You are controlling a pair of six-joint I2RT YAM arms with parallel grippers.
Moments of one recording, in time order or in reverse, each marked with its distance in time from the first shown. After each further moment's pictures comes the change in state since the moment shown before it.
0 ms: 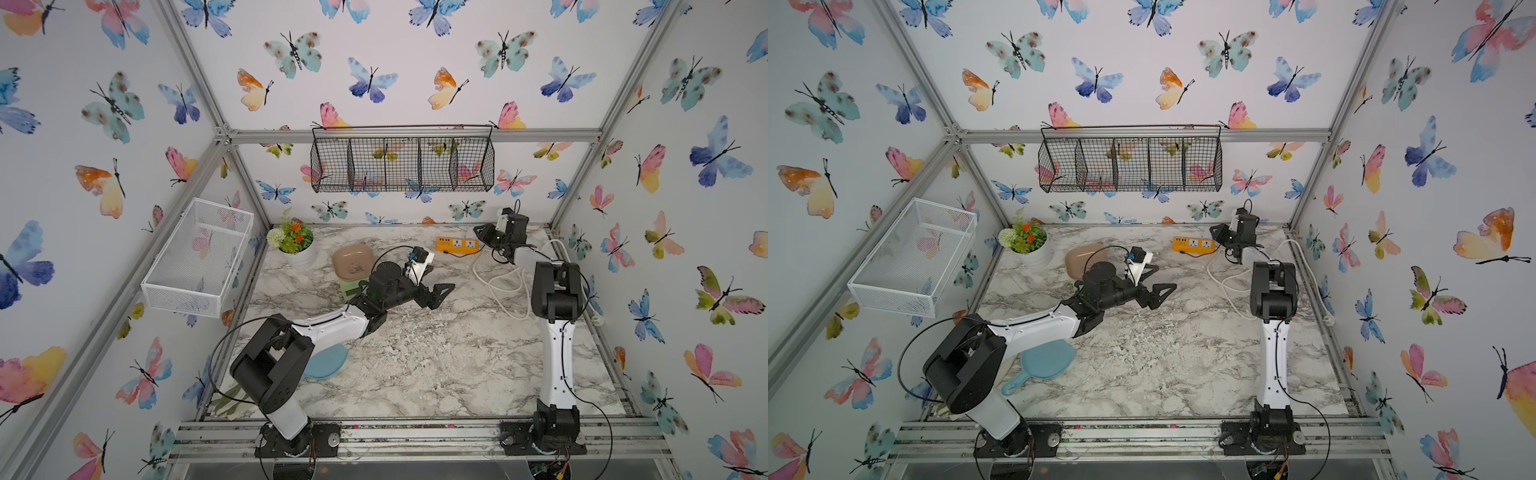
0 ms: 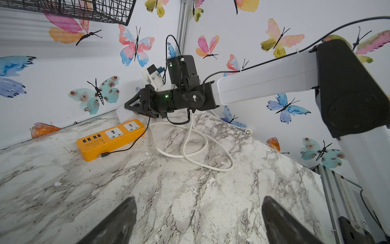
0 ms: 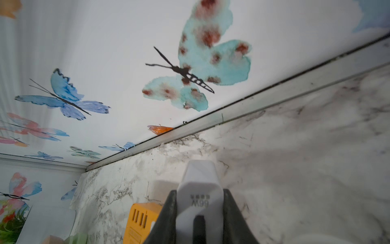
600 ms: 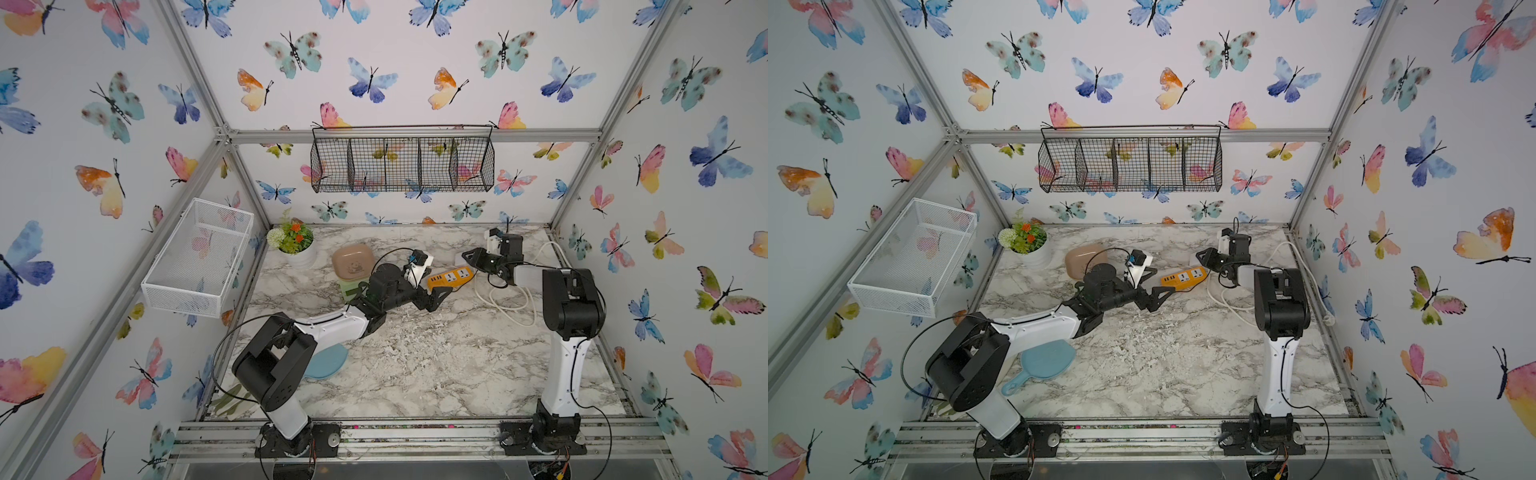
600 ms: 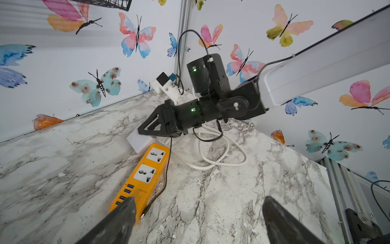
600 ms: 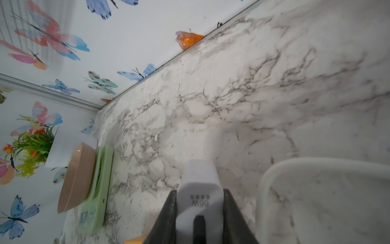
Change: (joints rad) left arm 0.026 0.026 -0.024 -0.004 -0.007 0.027; right arm 0.089 -0.365 -0.565 0.069 -0.084 -0.087
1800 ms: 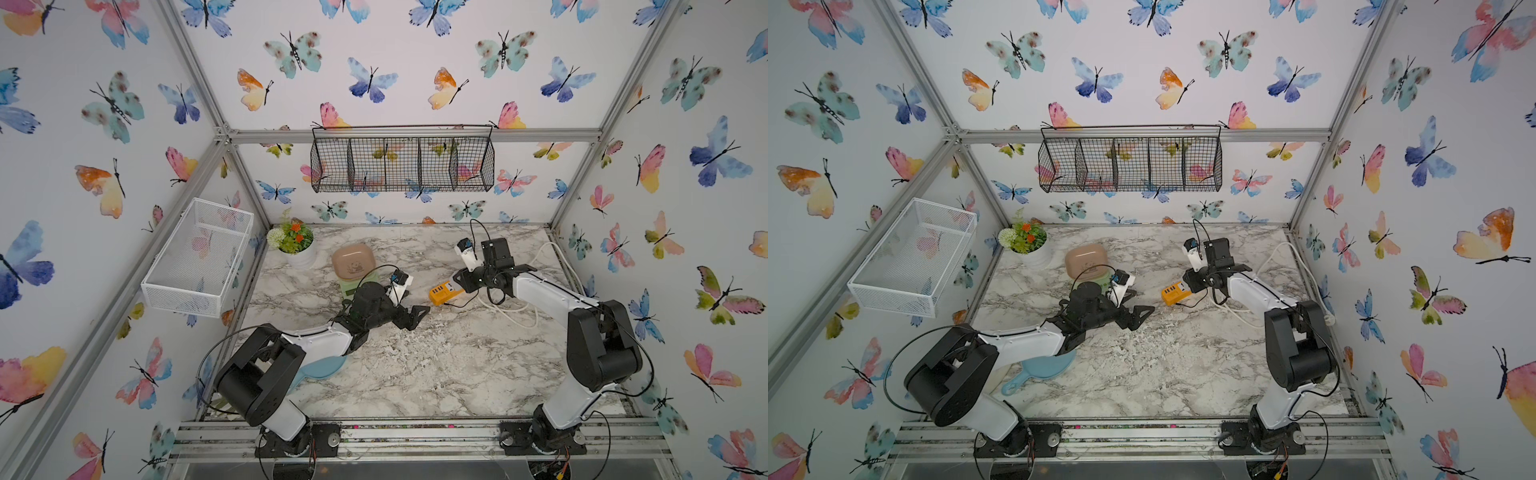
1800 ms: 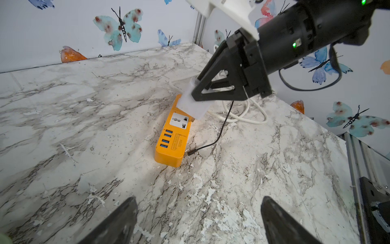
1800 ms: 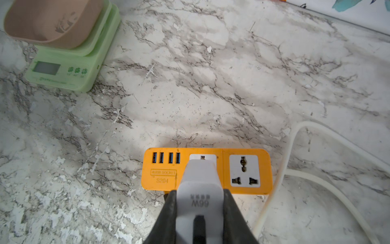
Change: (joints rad) left arm 0.039 -0.138 -0.256 -0.021 -0.017 0.002; right arm 0.224 -0.405 -0.129 -0.513 0.317 -0.658
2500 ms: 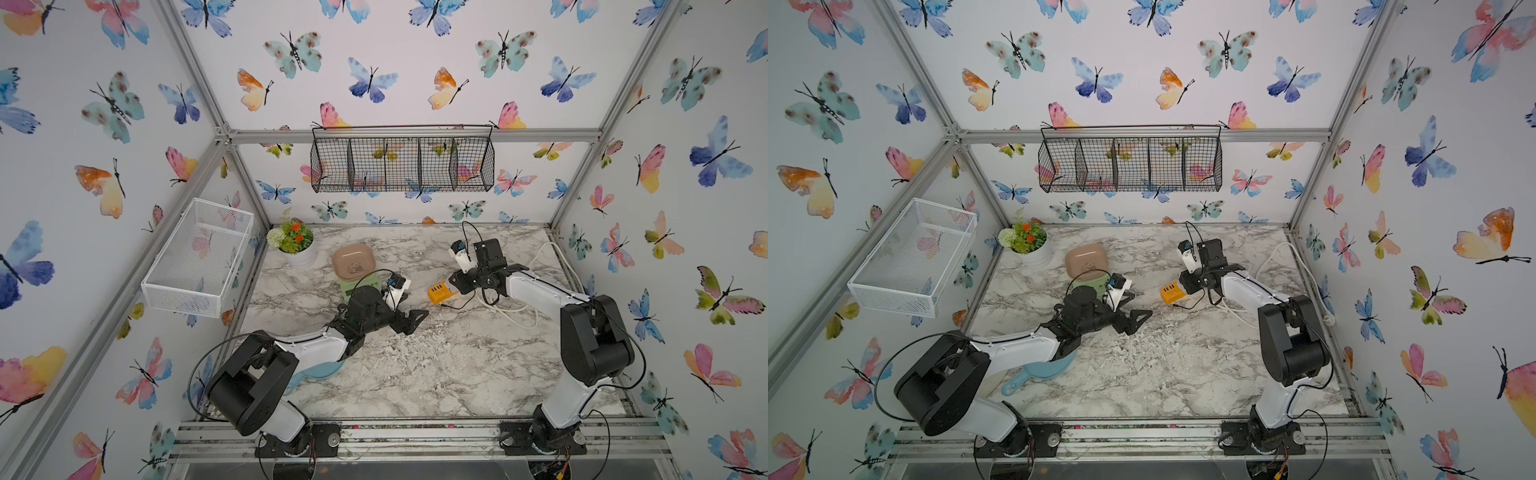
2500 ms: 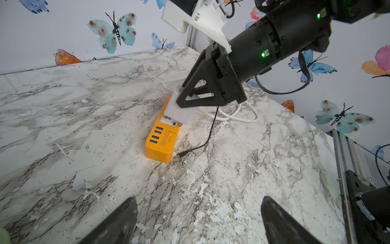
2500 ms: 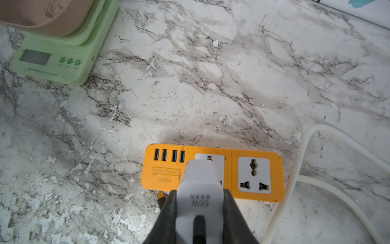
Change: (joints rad) left arm 0.000 -0.038 -0.049 0.025 0.027 -0.002; right arm 0.033 0.034 0.031 0.005 0.014 -0.003
